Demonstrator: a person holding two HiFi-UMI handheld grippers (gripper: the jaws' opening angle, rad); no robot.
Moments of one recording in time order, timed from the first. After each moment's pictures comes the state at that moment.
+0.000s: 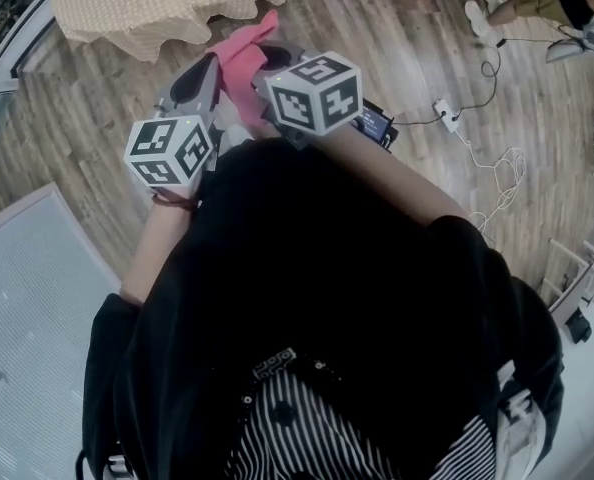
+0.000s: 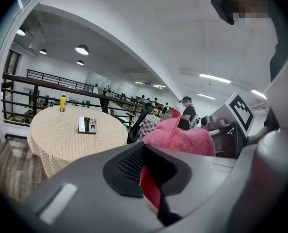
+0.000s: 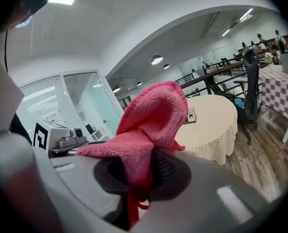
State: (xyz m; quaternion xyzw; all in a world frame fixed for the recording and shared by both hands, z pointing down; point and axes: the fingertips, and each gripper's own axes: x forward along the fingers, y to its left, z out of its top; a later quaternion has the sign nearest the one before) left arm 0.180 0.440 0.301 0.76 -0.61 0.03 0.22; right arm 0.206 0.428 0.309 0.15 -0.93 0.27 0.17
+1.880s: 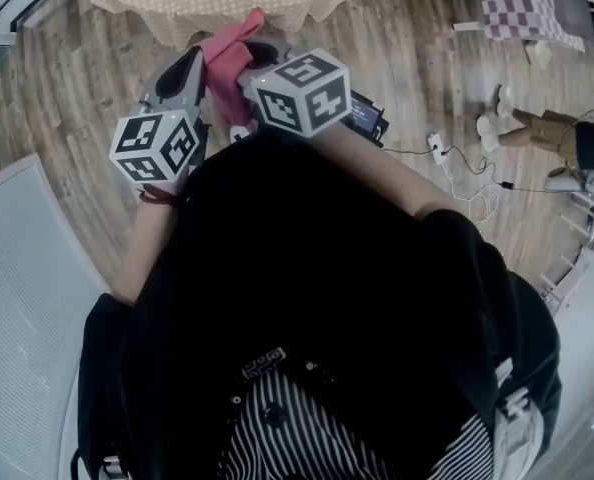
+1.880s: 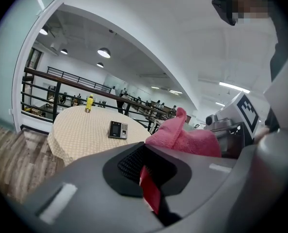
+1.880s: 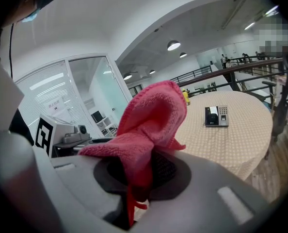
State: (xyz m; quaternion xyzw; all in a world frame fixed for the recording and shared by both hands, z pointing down) left arm -0.045 0.410 0.330 0.70 -0.67 0.00 0.25; right arm -0.017 0.400 0.332 0.06 -0.94 0.24 0.23
